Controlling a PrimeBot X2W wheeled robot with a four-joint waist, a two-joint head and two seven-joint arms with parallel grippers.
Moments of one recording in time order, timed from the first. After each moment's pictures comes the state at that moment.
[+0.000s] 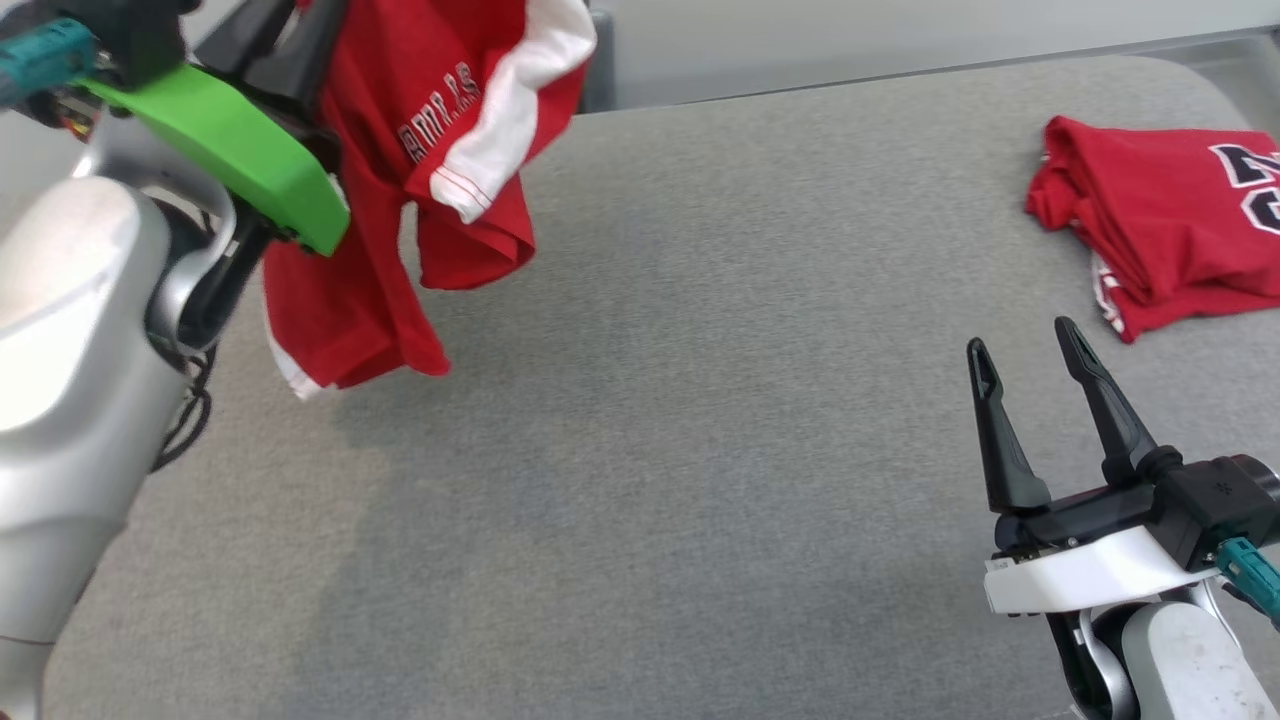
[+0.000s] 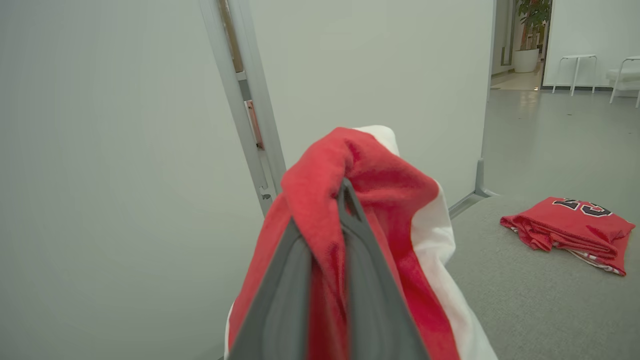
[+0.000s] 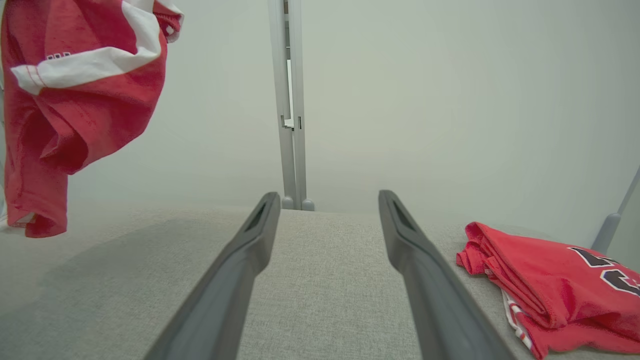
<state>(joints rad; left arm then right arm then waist) -1.04 0.51 -0.74 0.38 -0.79 -0.13 -0.08 -0.06 -0.15 0.07 -0.06 0.15 0.13 -0.26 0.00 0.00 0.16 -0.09</state>
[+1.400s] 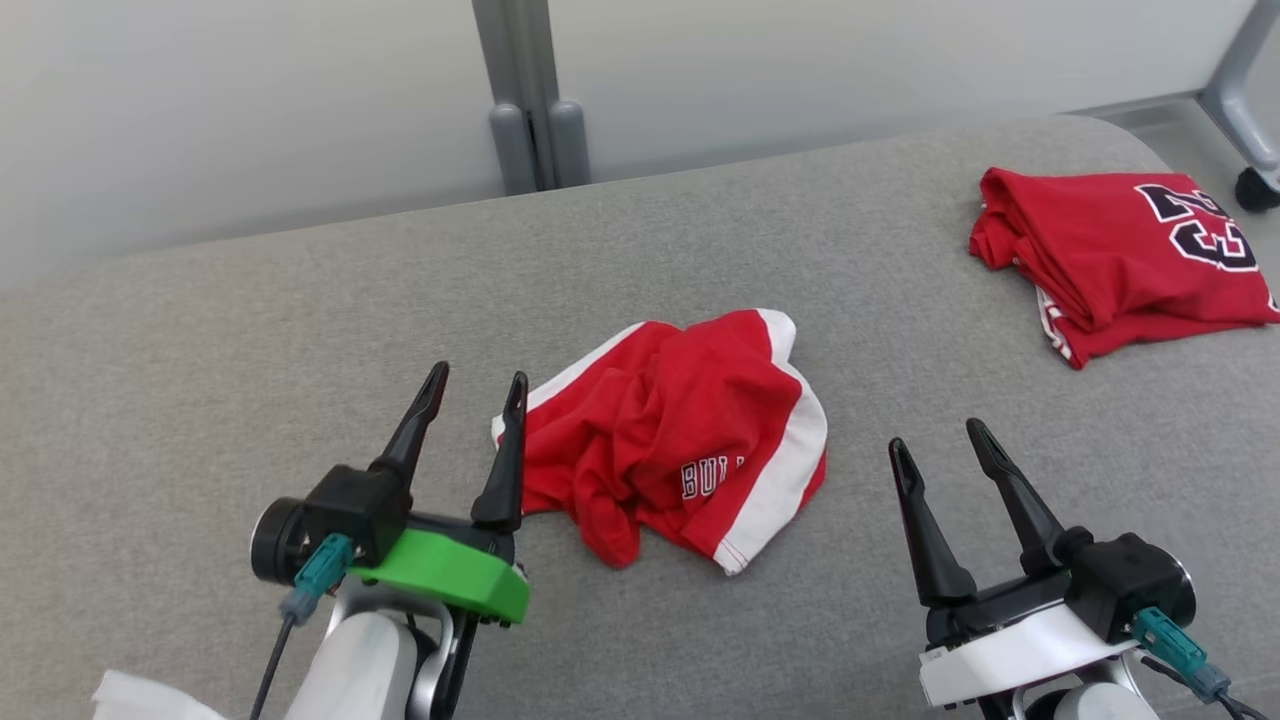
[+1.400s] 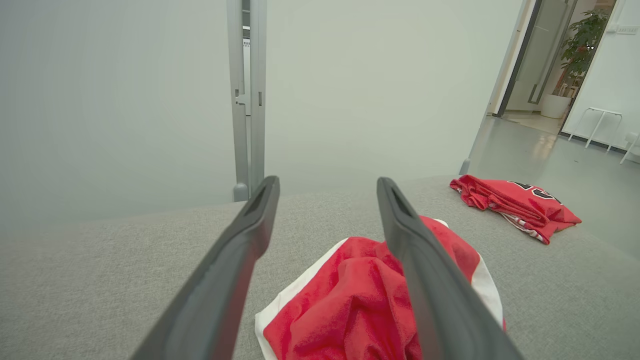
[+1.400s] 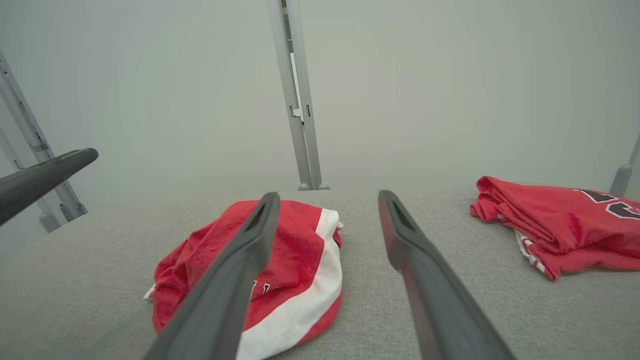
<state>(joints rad) -0.25 0.07 -0.32 0.27 -0.31 -0.07 -0.26 0.04 -0.09 0.16 -0.02 0.18 0.13 -0.26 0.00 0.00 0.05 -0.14</state>
